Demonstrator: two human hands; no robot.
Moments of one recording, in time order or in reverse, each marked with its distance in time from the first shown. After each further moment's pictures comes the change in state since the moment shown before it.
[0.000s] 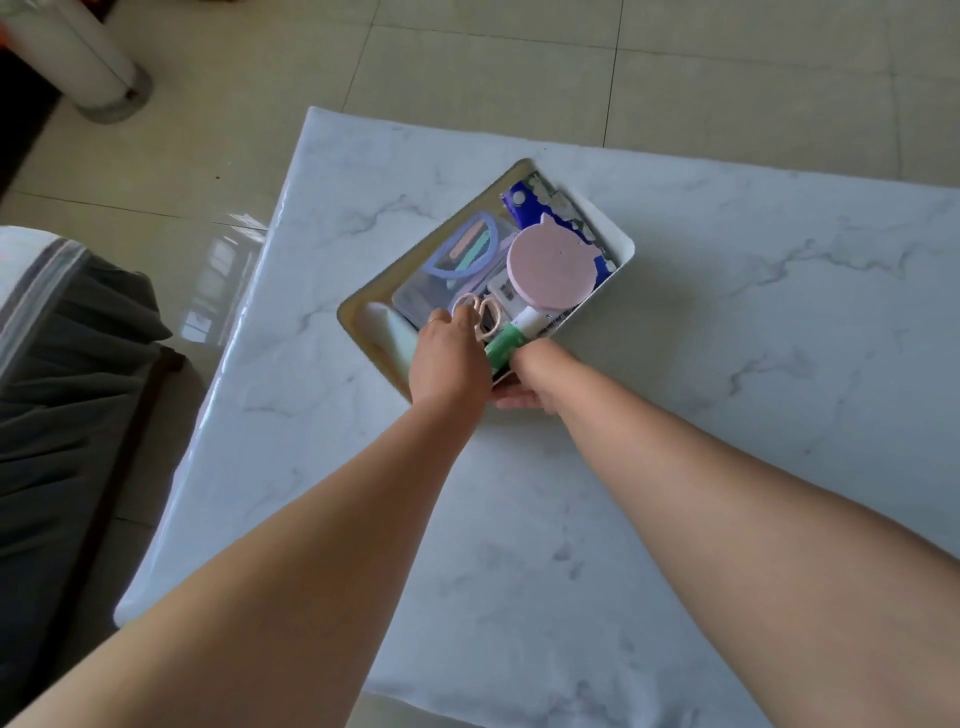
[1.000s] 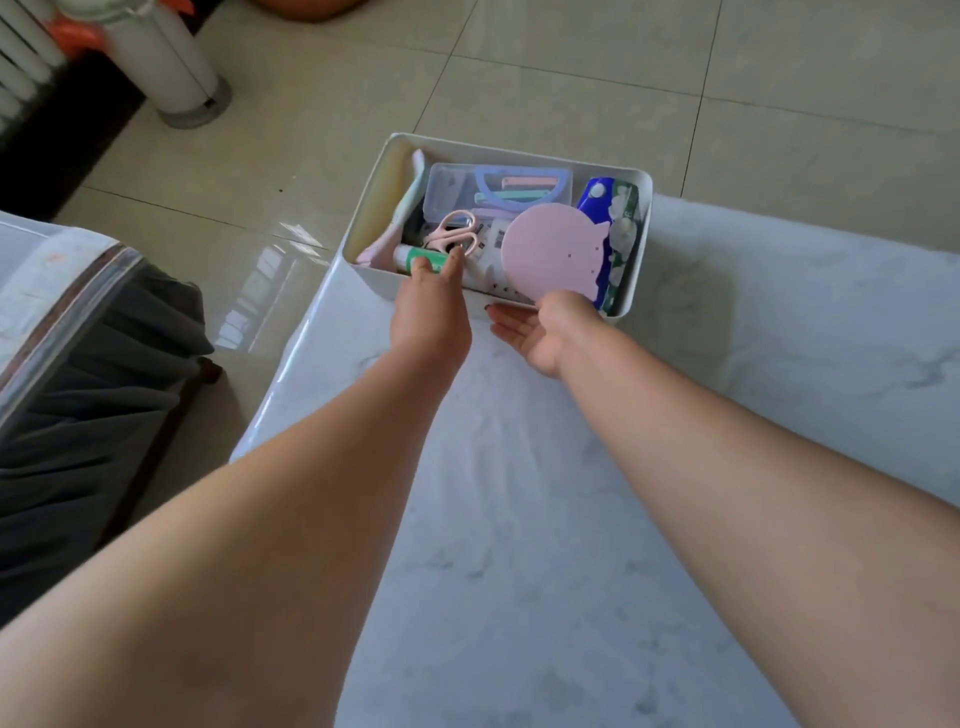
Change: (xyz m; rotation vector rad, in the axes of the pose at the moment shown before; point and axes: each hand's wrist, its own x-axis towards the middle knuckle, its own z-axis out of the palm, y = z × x) left_hand 0.144 -0.072 -0.049 0.179 0.003 -0.058; right_hand 0.075 -0.115 0.075 0.596 -0.064 -0.115
